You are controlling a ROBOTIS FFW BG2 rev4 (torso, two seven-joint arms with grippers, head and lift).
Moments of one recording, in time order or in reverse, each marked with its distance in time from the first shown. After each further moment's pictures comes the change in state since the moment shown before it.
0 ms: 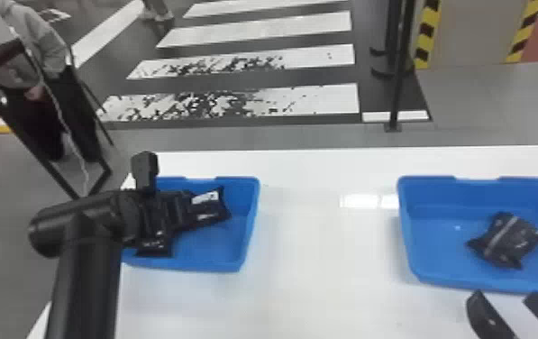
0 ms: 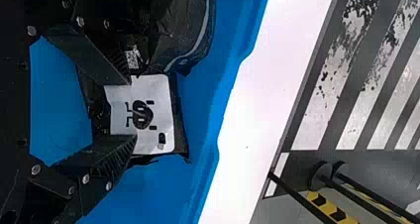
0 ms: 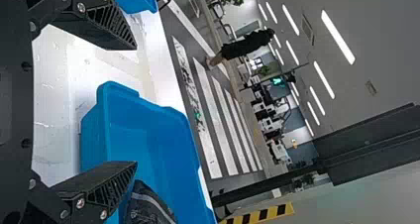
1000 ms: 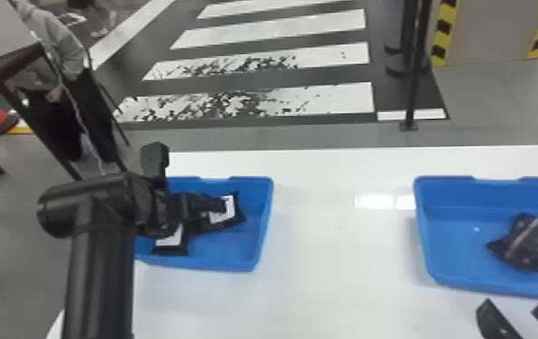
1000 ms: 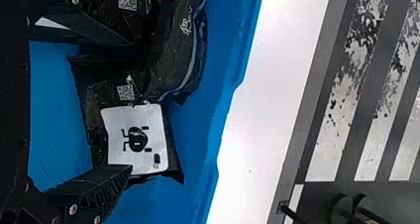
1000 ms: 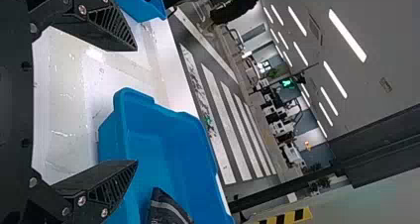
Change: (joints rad) left arm -0.019 -0.004 -0.021 -0.128 -0.087 0.191 0.097; right arm -0.009 -0.005 0.008 0.021 -0.028 0.044 0.014
